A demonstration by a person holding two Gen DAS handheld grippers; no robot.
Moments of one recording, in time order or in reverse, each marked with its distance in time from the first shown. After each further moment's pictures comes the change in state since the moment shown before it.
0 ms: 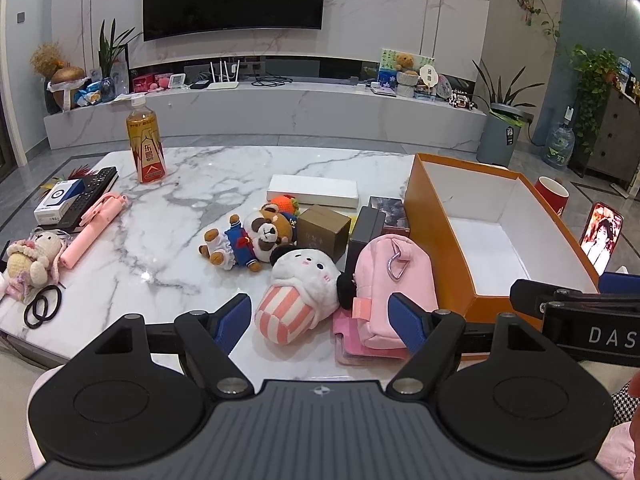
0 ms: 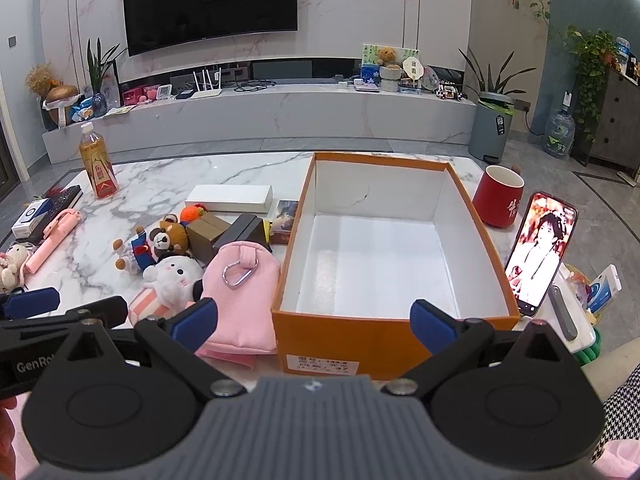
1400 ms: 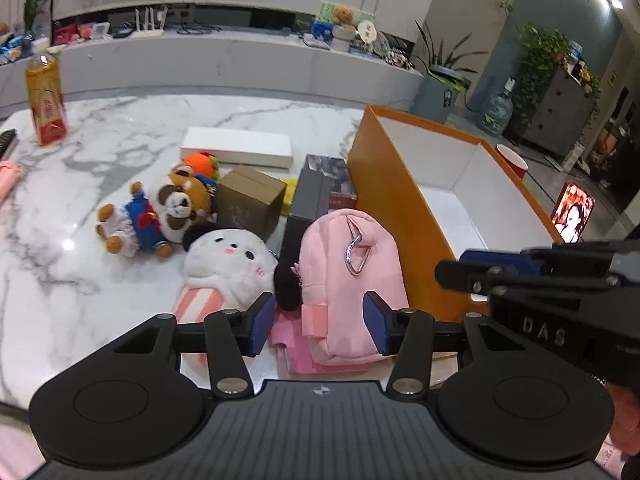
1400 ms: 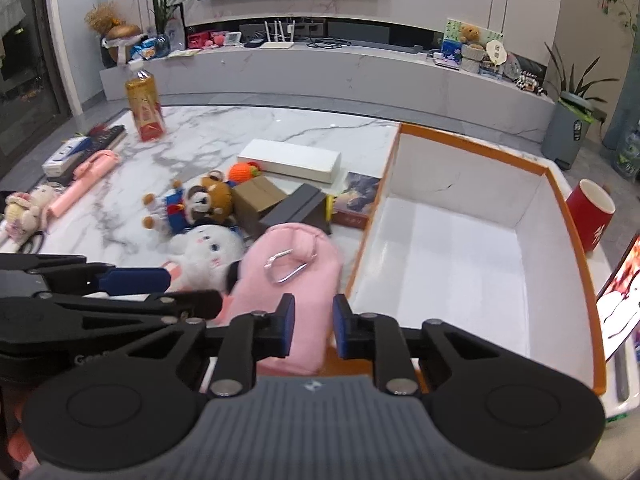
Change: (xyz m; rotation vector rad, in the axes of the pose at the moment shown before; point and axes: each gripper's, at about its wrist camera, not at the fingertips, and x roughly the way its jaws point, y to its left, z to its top) left arm 0.094 0.006 0.011 0.022 0.154 -0.289; right arm 0.077 0.025 0.021 -0.174 0.118 0.158
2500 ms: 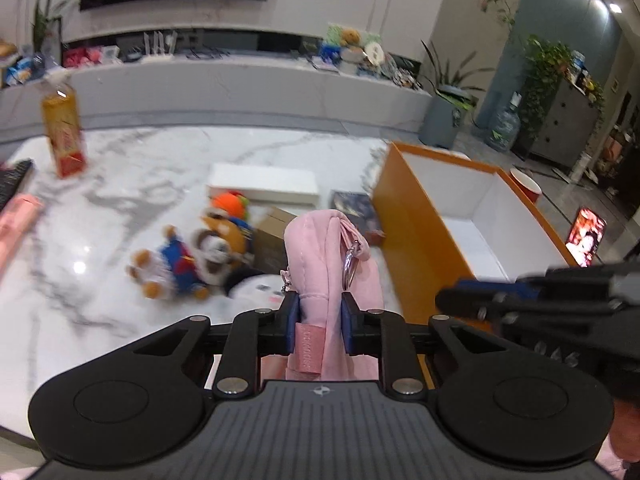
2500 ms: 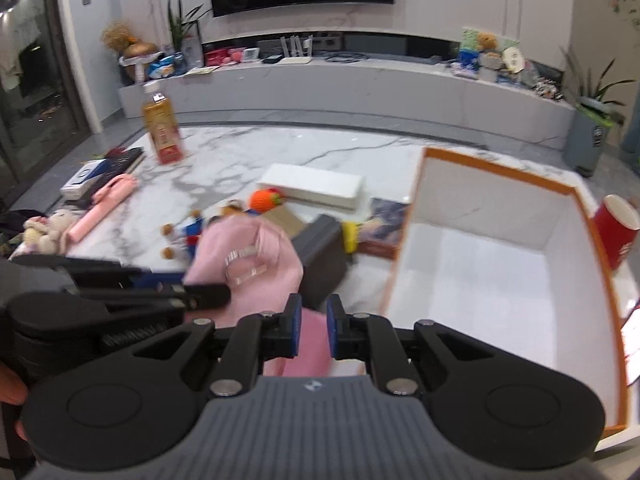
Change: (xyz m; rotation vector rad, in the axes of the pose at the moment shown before) left arm -0.031 0.024 0.017 0.022 -0.080 0.057; right arm 0.005 0.007 0.016 0.022 -0.033 0.103
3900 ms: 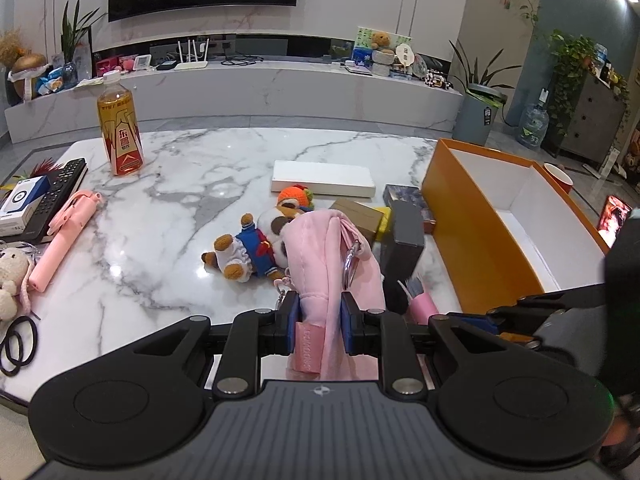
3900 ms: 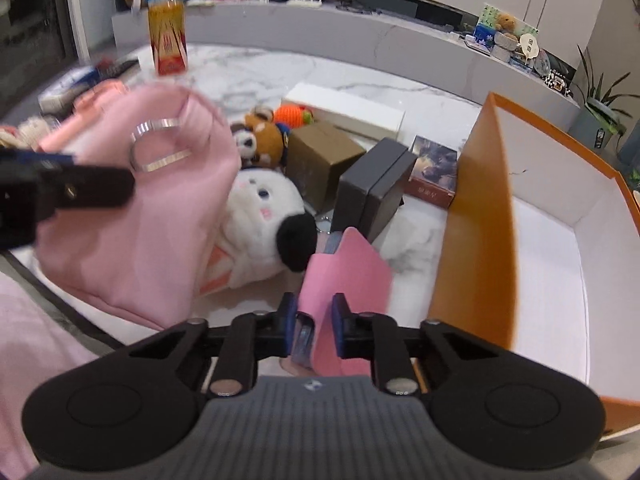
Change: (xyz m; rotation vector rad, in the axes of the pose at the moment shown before) left arm -0.026 0.027 -0.018 0.031 0.003 0.084; right arm 0.064 0.063 -0.030 -0.116 0.142 -0.103
